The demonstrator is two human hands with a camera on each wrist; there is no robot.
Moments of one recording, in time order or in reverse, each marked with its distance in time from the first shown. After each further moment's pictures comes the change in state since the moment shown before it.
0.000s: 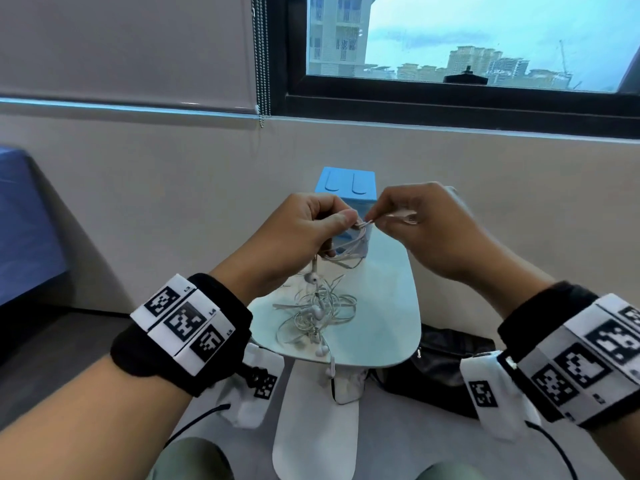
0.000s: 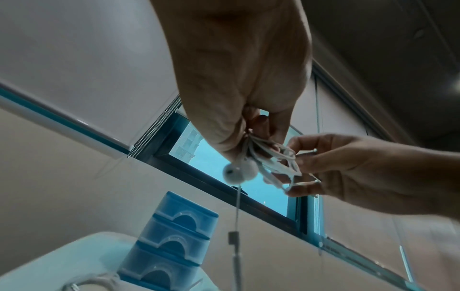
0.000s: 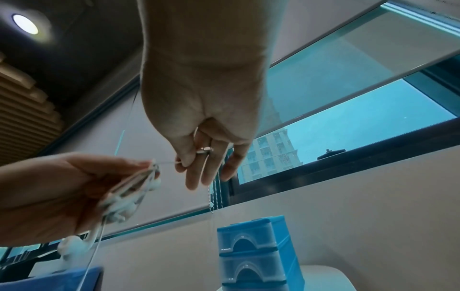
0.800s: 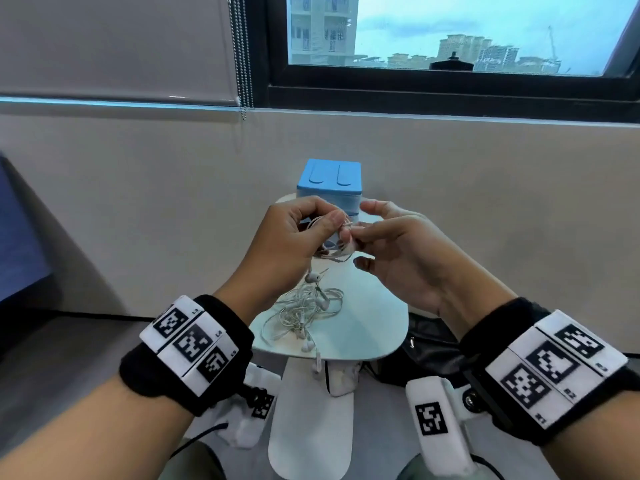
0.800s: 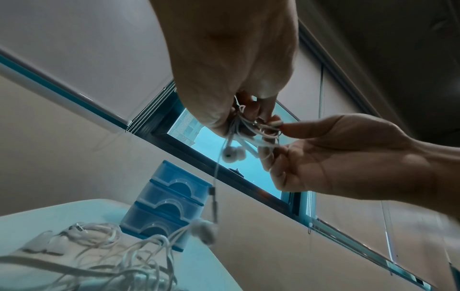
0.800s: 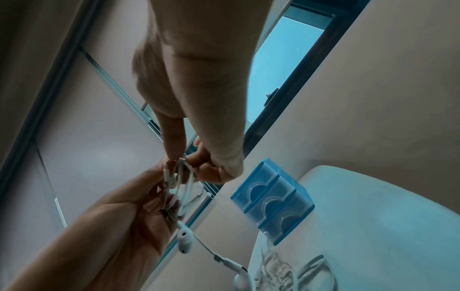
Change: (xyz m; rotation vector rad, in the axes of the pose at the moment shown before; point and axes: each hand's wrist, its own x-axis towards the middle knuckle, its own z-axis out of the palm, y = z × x) left_hand 0.000 -0.025 0.027 -0.002 0.196 0.099; right_hand -0.022 -0.007 0.022 1.258 -0.095 0.578
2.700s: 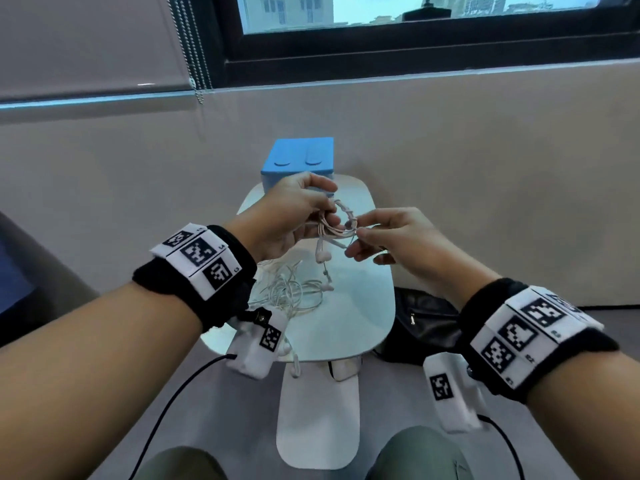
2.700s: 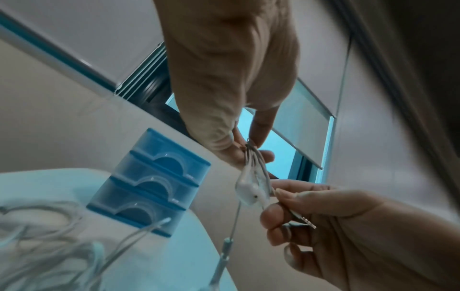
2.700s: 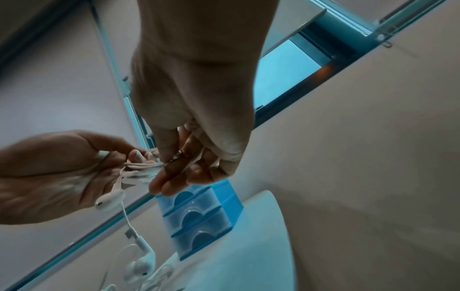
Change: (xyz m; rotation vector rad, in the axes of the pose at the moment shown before) left_hand 0.080 -0.026 0.046 -0.166 -0.206 -0.462; right_hand 0.047 0.033 -0.091 -0.547 0.106 -0.068
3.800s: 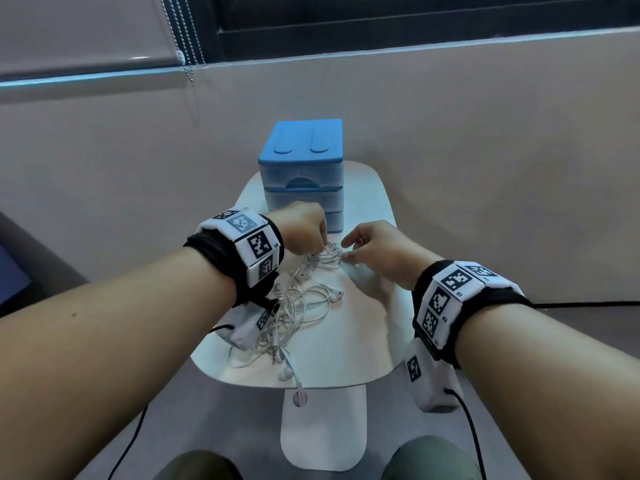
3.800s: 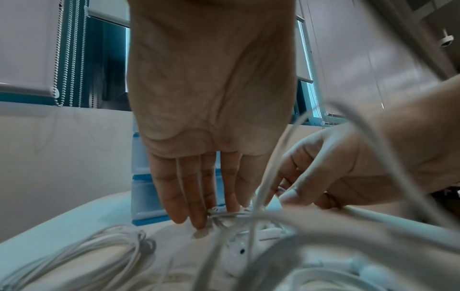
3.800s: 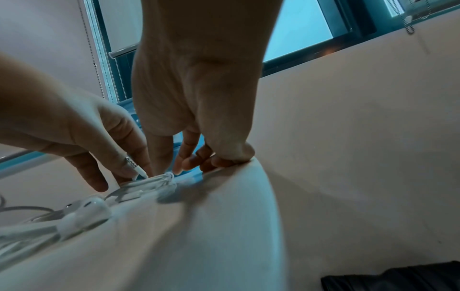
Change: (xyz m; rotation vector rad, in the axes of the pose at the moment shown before) left_hand 0.083 -0.050 -0.020 1.311 -0.168 -0.080; right_hand 0.104 0.068 0.028 -0.363 0.019 0.127
